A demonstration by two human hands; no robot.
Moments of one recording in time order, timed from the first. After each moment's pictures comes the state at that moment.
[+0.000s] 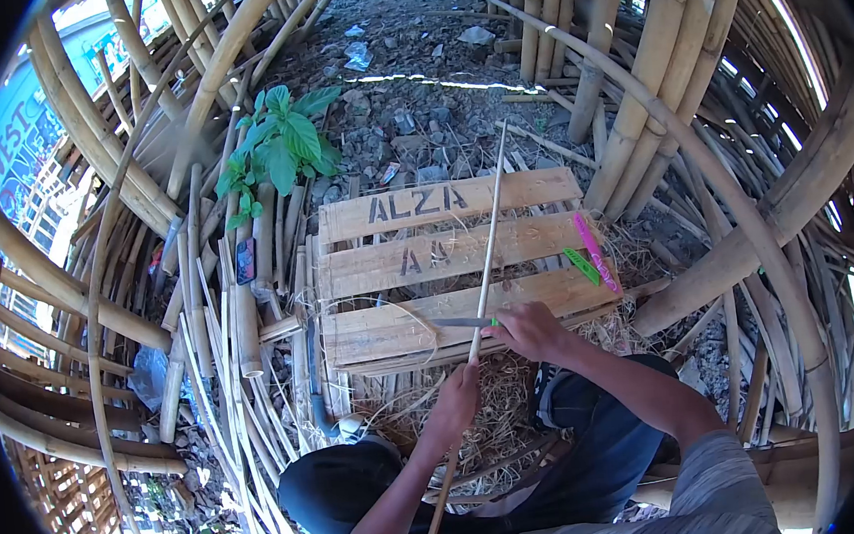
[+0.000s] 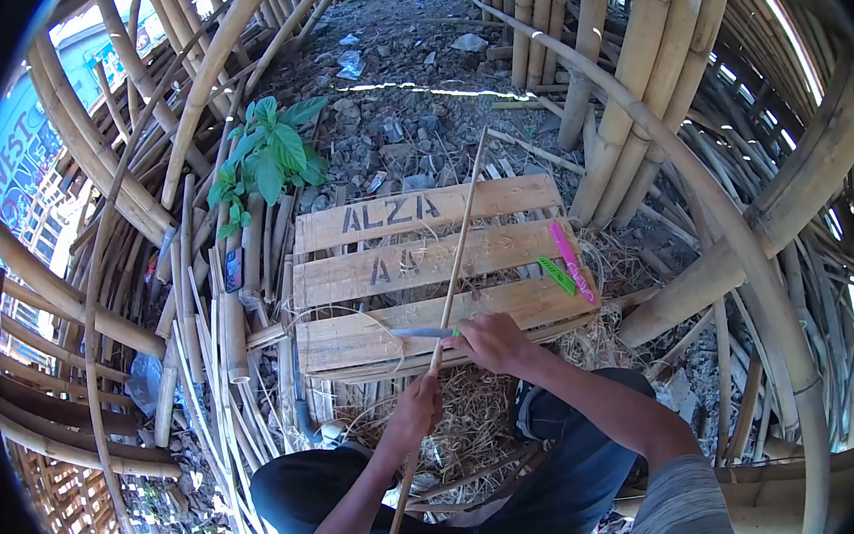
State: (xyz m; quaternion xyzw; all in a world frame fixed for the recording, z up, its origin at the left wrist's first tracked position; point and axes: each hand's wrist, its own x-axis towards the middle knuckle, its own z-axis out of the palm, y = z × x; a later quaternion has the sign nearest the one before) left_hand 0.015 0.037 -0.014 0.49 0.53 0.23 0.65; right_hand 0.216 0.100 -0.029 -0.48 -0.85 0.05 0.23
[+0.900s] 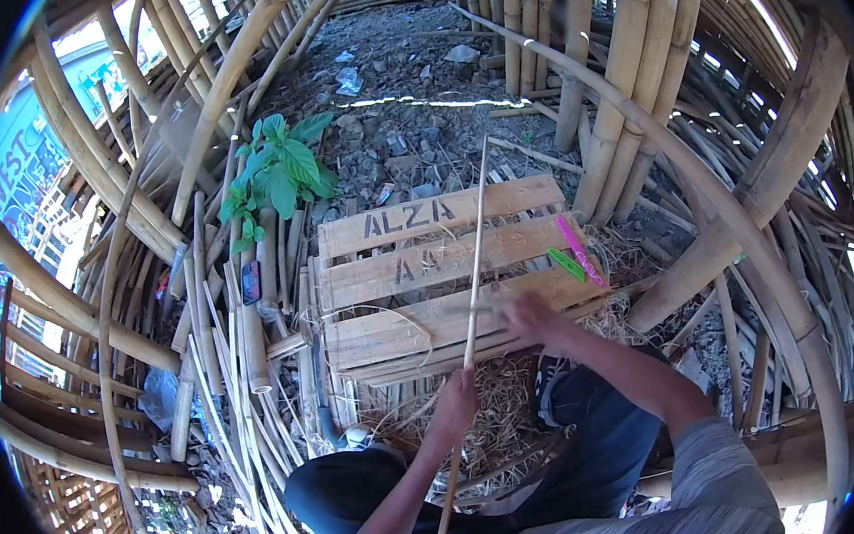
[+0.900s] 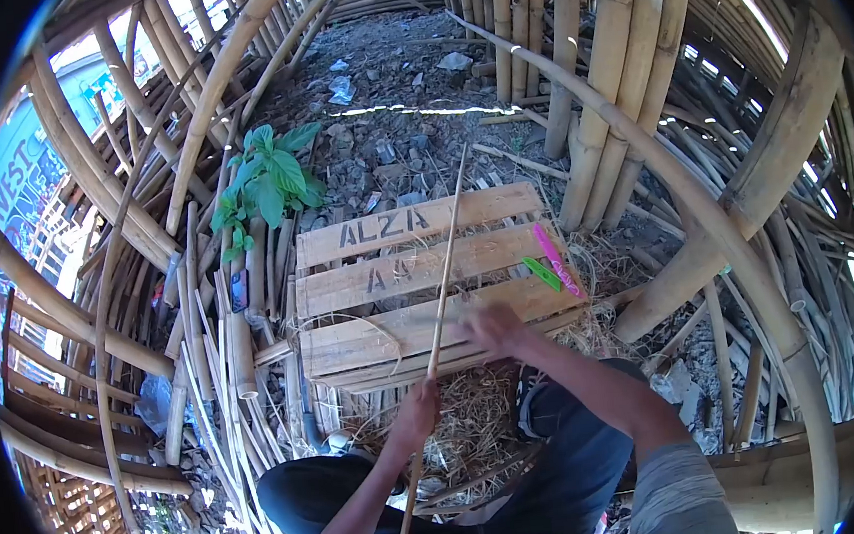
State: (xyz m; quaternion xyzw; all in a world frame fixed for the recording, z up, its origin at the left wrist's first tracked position) left_hand 0.017 0.029 -0.037 0.53 0.56 0.22 0.60; right_hand 0.232 0.109 -0.031 -0.52 -0.82 0.11 0.23
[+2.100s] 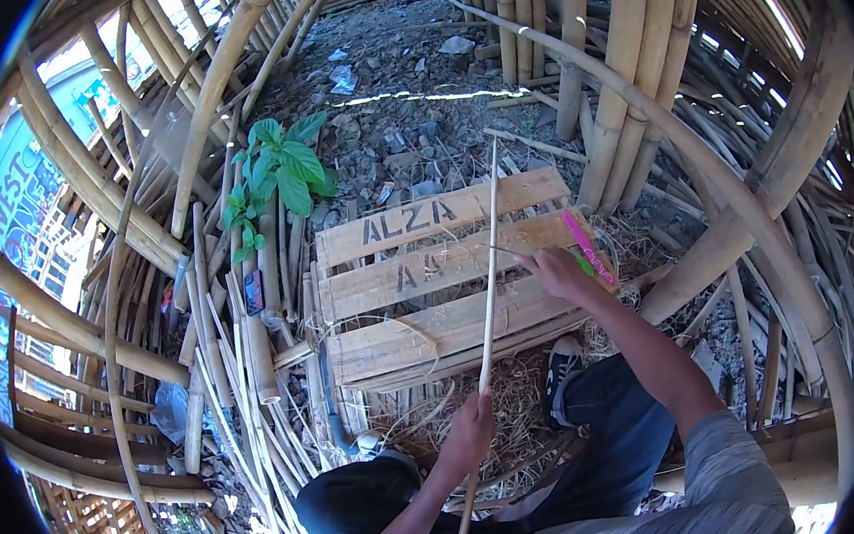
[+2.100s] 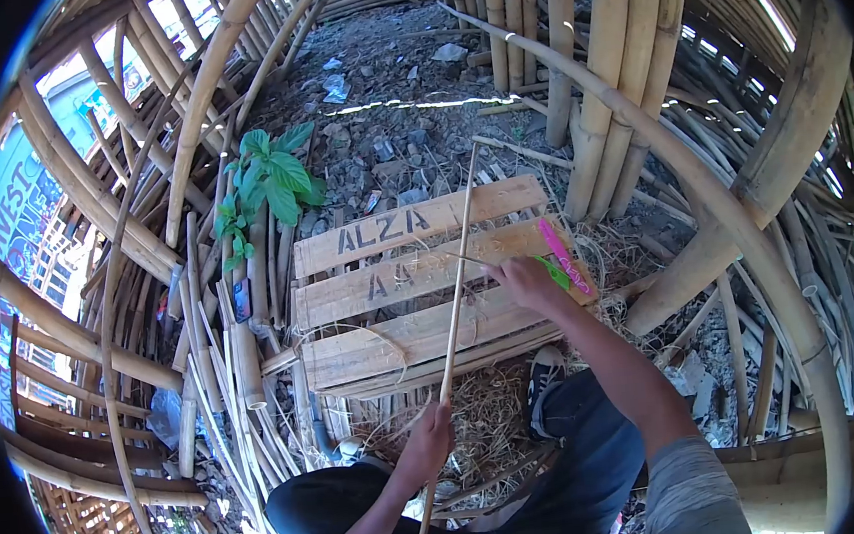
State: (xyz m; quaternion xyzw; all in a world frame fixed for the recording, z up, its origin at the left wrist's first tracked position) left_hand 0.013 0.004 -0.027 0.62 0.51 0.24 0.55; right_hand 0.284 0.157 -0.020 -0.65 -0.73 0.12 0.19
